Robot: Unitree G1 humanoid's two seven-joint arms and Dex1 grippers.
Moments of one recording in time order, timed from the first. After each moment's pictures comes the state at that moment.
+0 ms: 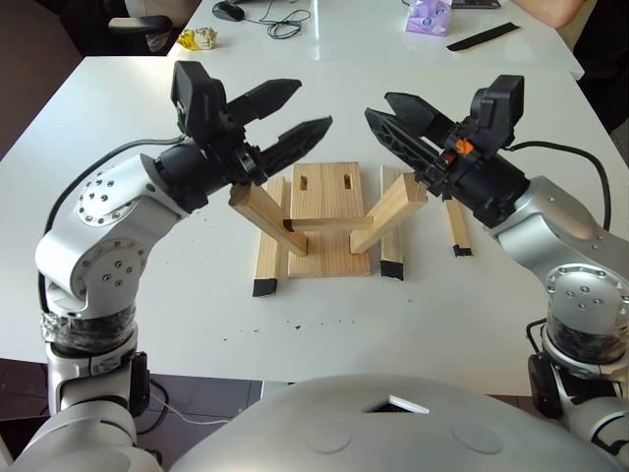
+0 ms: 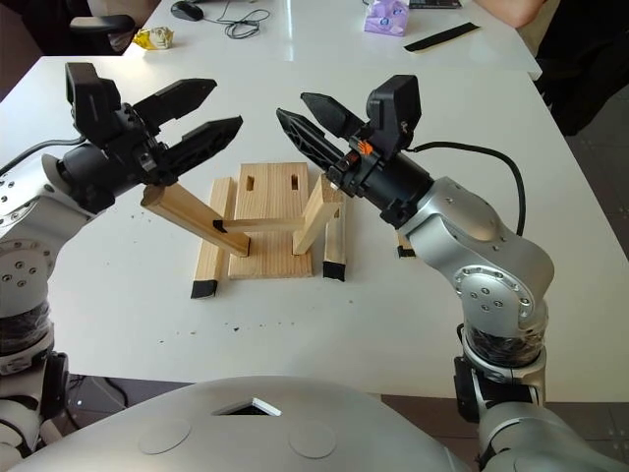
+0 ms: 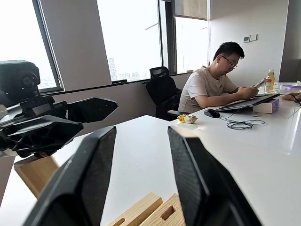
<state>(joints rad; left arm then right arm) -0.29 0.59 0.12 -0.52 -0.96 0.65 -0.49 -0.25 -0.42 -0.01 -0.71 0.98 0.74 0.17</state>
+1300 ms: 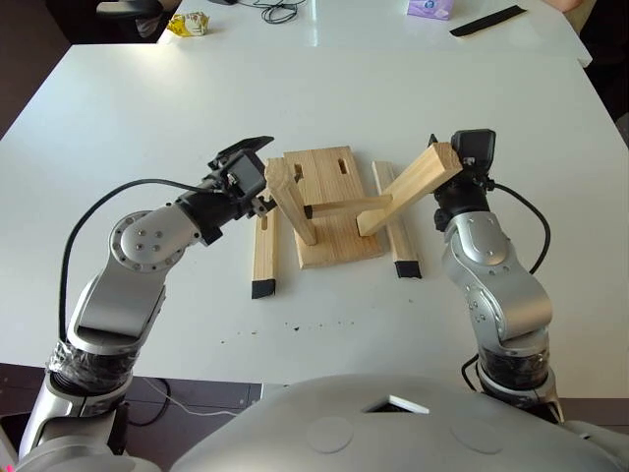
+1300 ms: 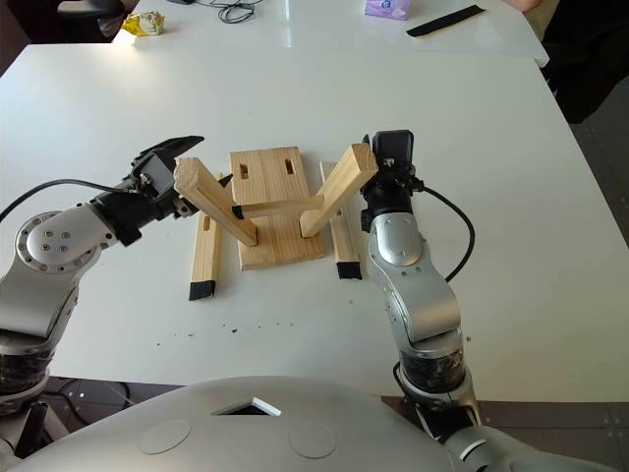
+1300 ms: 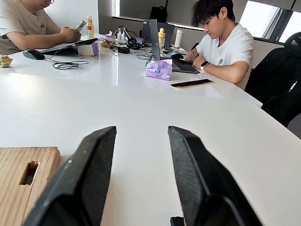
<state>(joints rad) -0.02 0.71 -0.09 -0.61 -0.14 0.41 -0.55 -0.08 -0.13 0.23 -0.66 0.08 0.82 -0.29</state>
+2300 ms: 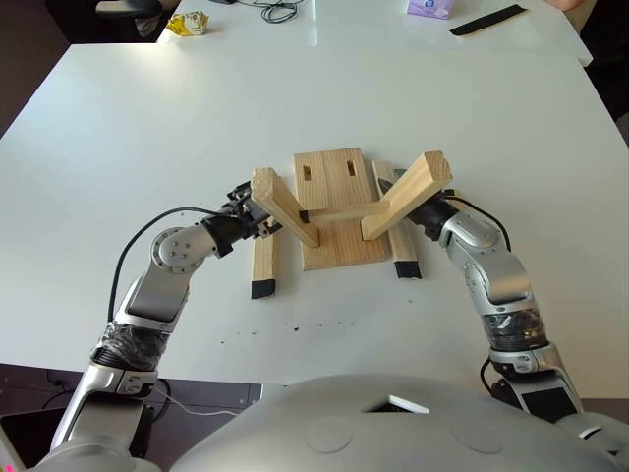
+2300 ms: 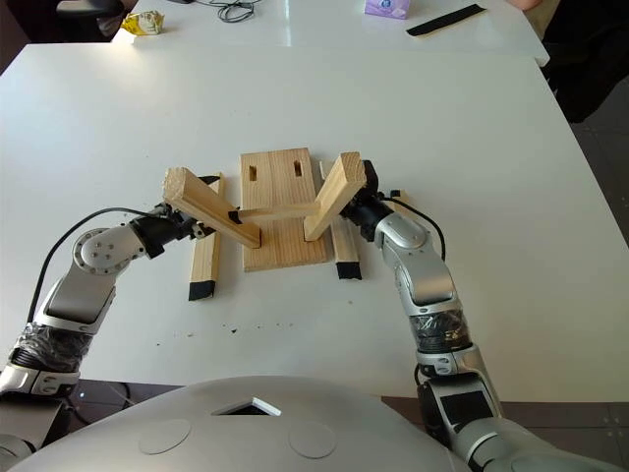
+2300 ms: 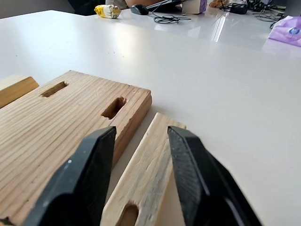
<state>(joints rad) -0.04 0.59 -0.16 -0.09 0.01 -0.04 -0.63 -0.14 -0.24 0.16 -0.06 0.15 0.43 0.36</state>
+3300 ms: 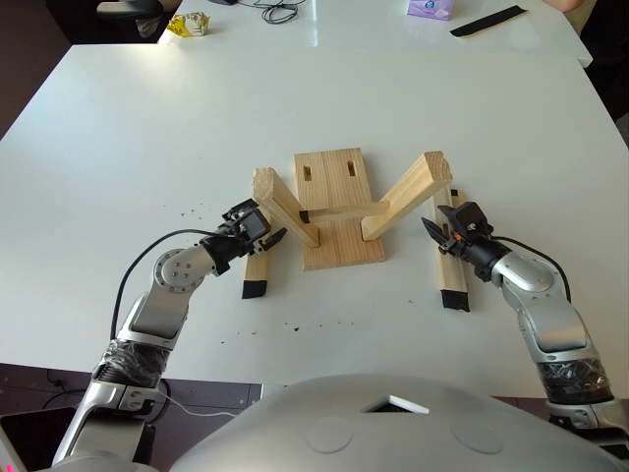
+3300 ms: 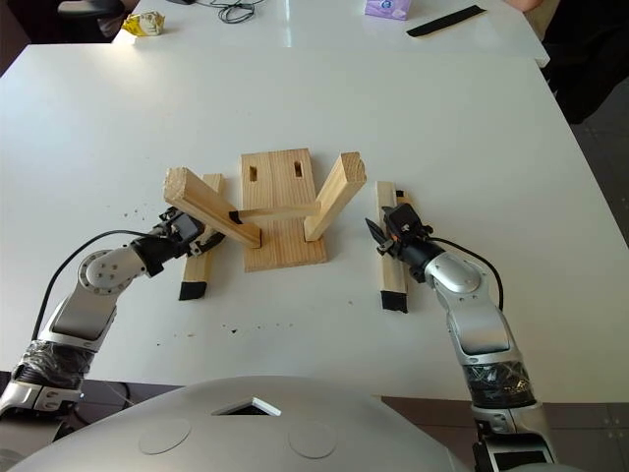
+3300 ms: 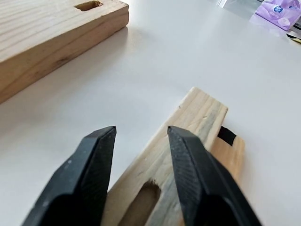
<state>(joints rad) 0.06 0.58 -0.14 0.01 0.07 -0.13 -0.59 0.14 -0.48 0.07 -0.21 0.06 0.33 0.45</state>
